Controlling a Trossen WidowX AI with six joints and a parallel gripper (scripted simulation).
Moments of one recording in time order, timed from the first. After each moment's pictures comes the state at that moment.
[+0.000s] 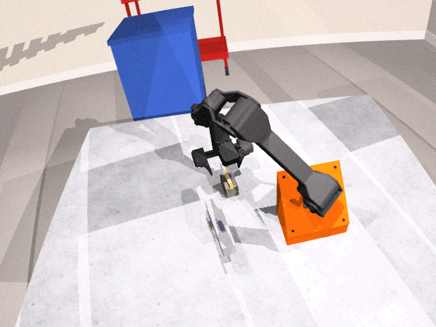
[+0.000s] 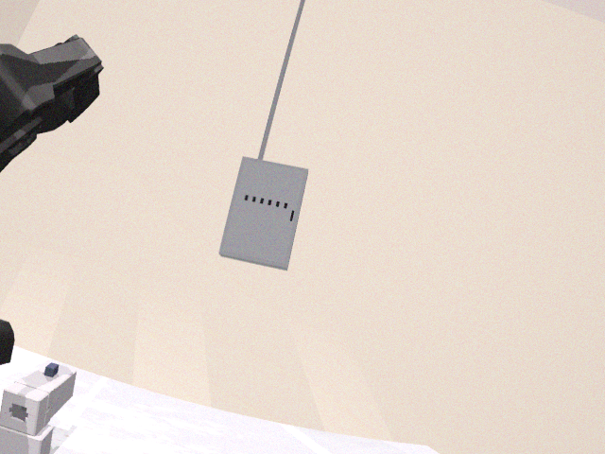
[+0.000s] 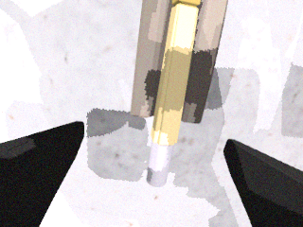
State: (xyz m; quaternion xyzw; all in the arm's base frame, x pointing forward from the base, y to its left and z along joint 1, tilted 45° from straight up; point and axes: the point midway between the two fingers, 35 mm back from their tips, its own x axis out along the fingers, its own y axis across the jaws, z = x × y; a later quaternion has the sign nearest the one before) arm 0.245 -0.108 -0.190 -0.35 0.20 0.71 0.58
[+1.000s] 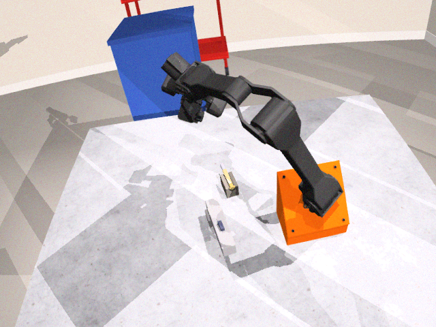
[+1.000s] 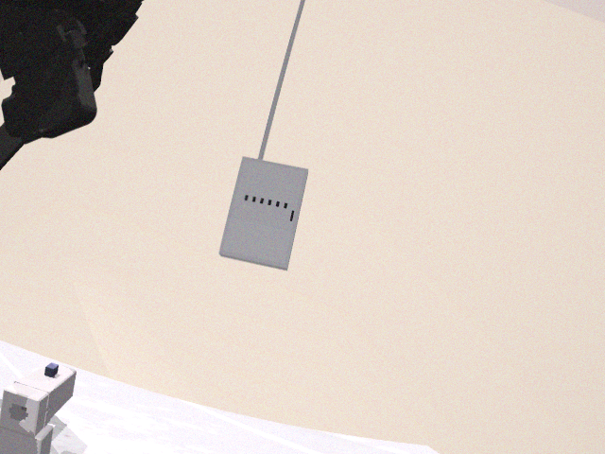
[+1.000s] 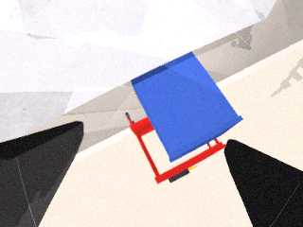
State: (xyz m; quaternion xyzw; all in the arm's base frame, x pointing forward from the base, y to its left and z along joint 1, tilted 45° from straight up) arm 0.333 -0.300 -0.090 -0.44 0.56 0.31 0.63
